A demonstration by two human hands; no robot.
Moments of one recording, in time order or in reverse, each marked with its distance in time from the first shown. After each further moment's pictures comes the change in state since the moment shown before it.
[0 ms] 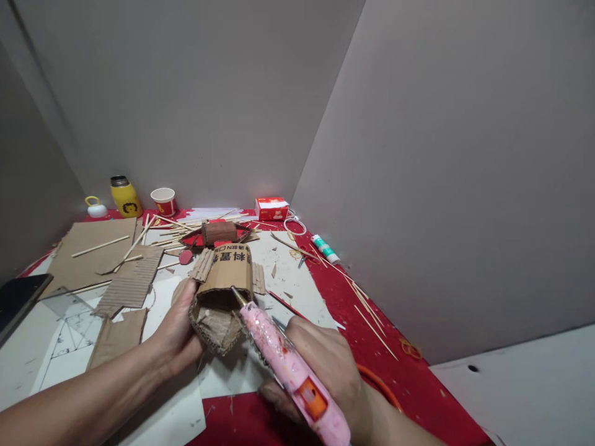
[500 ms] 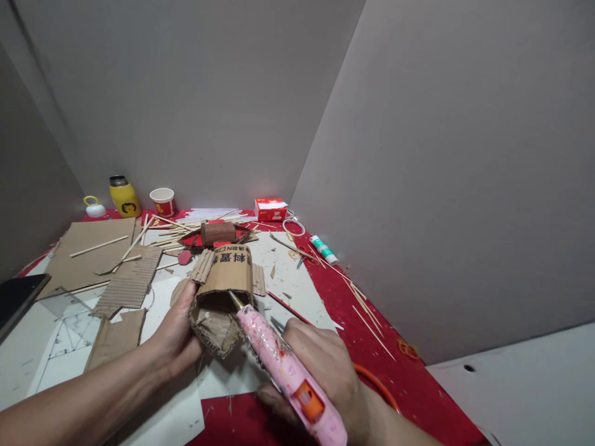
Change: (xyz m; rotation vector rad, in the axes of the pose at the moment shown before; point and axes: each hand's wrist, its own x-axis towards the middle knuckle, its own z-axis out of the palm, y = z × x) left_hand -0.004 0.000 0.003 0.000 -0.010 -0.015; right_hand 0.017 -0.007 -0.008 0.004 0.076 -0.080
